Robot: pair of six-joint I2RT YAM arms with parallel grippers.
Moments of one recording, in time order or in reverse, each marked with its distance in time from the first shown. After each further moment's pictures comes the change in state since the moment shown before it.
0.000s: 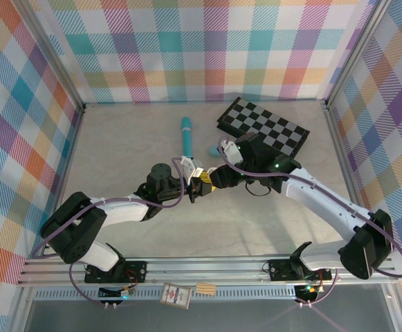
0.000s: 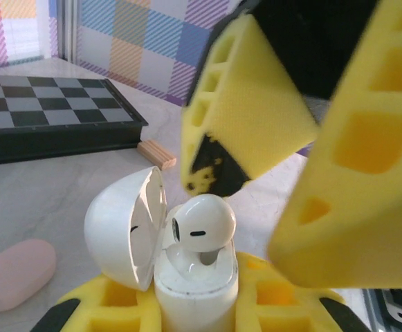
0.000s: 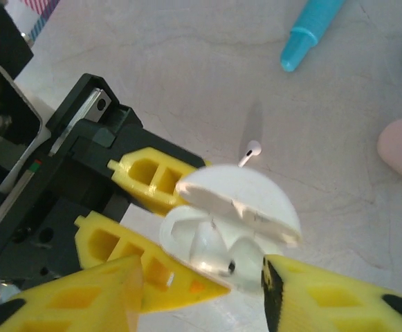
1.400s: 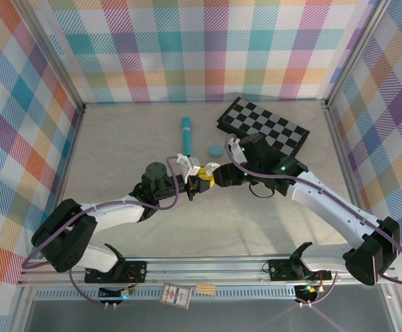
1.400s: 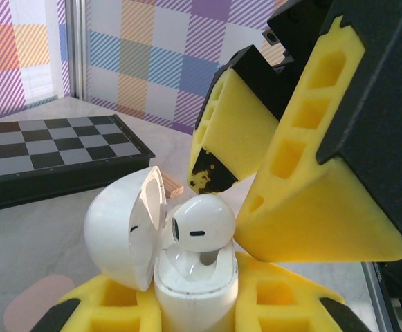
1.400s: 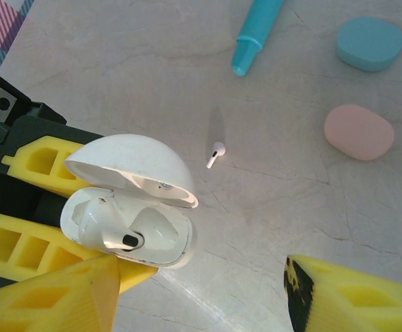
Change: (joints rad) left arm 0.009 -0.083 0.001 -0.013 -0.016 0.032; right arm 0.002 -0.035 0.021 -0.059 0.129 0.092
